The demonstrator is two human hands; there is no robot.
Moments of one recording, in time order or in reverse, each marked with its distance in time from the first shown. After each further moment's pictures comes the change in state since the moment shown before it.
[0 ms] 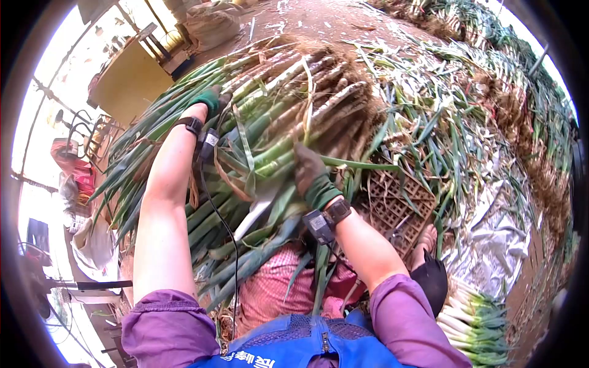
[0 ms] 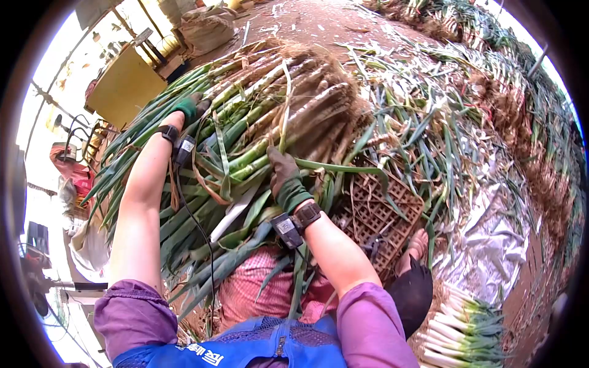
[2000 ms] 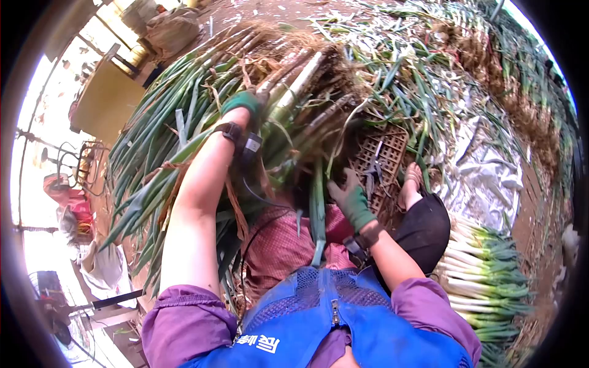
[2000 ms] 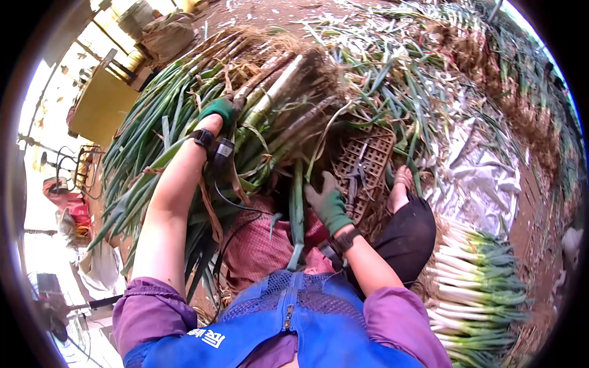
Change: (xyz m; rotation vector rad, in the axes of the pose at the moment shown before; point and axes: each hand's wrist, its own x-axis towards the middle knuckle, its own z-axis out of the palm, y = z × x) left_hand -0.134 0.190 0.029 -0.204 -0.134 0.020; right_hand -0.225 0.008 -0.163 -1.273 0.374 -0.509
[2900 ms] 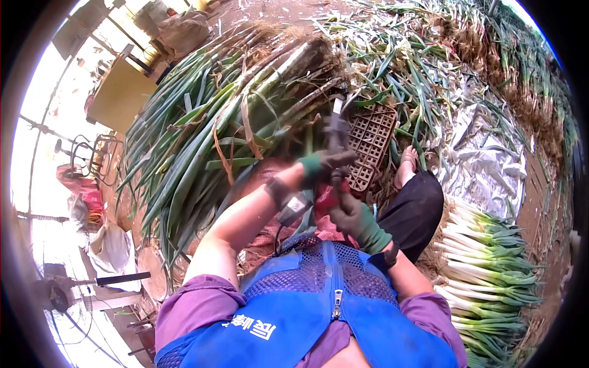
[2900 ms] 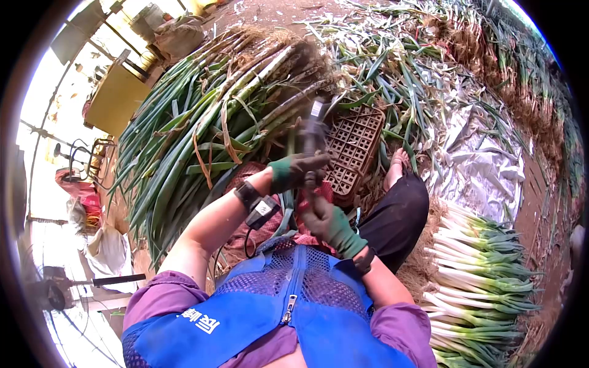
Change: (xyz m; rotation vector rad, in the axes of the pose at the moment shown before) left_hand -0.250 0.121 0.132 -1.354 -0.992 0.343; right_hand -0.157 -0.068 -0.115 0.254 -0.409 -0.060
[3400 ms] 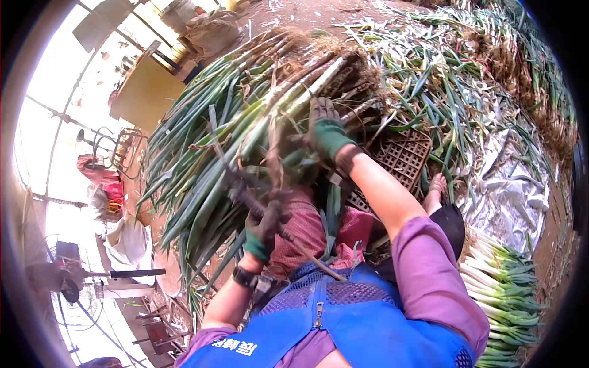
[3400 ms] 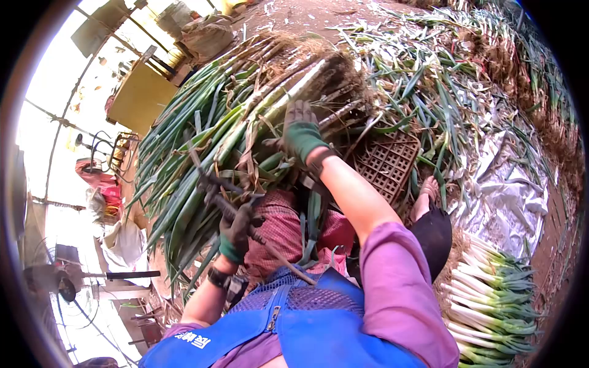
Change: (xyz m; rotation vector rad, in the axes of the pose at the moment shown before) left_hand -0.166 -0.007 -0.005 0.039 1.114 0.421; right_hand 0.328 -0.059 0.045 -0.926 0.018 -0.142
